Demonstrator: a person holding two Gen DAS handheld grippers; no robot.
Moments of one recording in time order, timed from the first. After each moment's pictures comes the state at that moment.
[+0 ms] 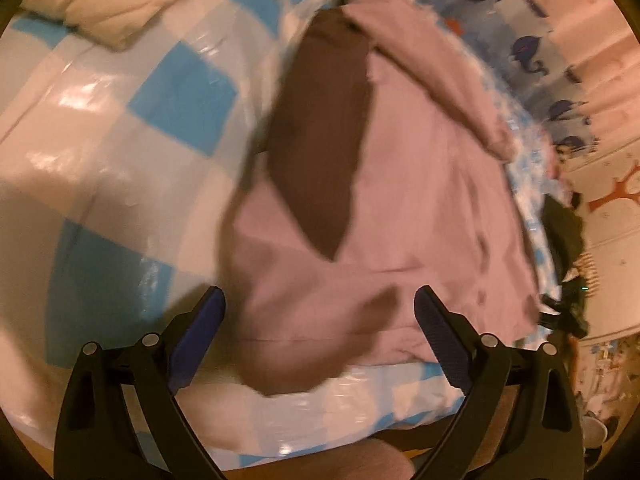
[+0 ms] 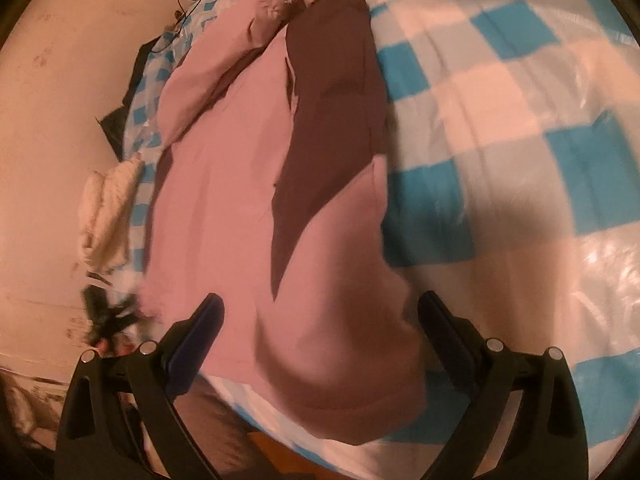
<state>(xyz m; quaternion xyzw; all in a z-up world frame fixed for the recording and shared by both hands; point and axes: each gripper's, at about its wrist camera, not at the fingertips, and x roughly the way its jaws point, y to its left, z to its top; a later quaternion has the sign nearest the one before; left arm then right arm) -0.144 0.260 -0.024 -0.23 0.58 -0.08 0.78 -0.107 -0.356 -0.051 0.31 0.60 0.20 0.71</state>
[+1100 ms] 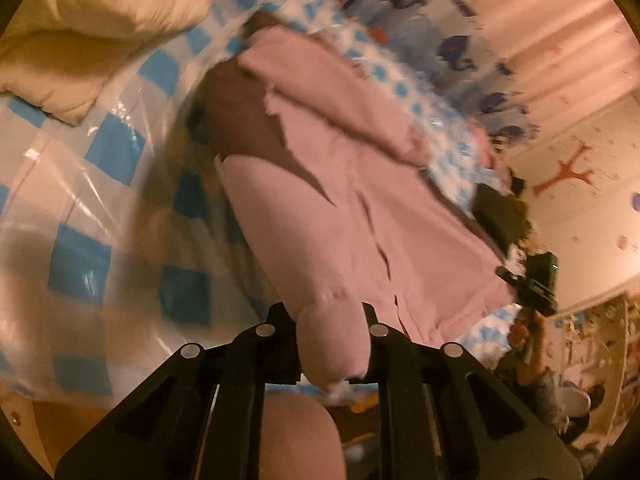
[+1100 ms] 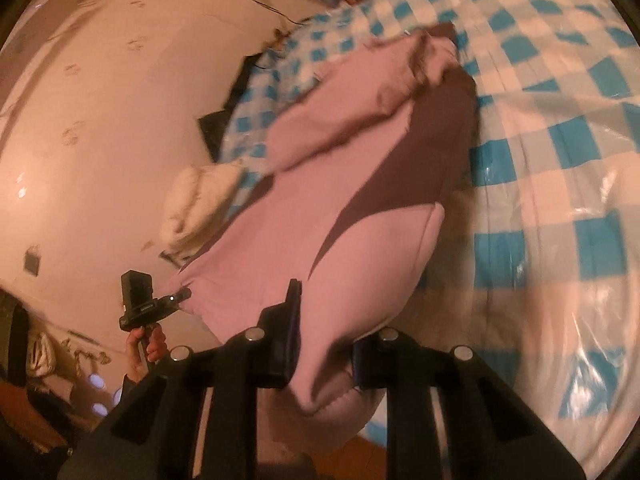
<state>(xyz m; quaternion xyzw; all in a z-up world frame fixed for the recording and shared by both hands) -0.196 0.225 0.089 -0.26 0.52 -0.19 0.79 -0.150 -0.367 0.078 0.31 0.50 0.32 0.74</state>
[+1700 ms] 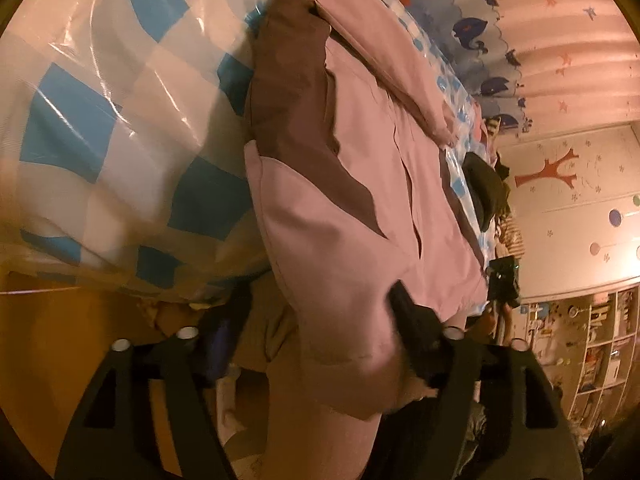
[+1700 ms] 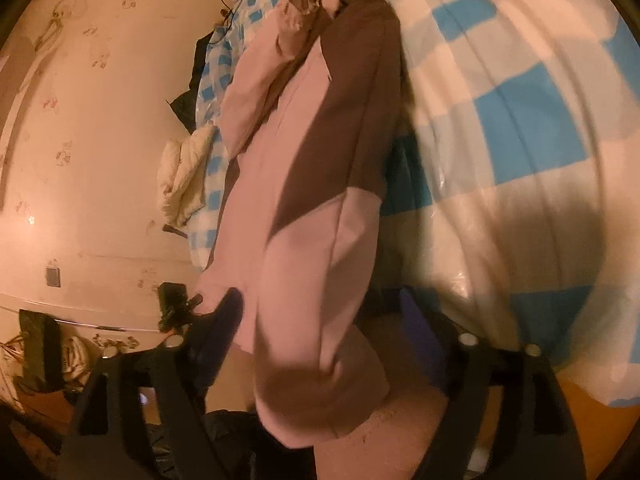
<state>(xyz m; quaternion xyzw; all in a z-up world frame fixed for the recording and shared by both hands) -0.319 0.260 -0.016 -0.34 0.57 -0.21 0.71 -0.251 -0.418 -0.023 0.39 0.58 0.30 0.65</state>
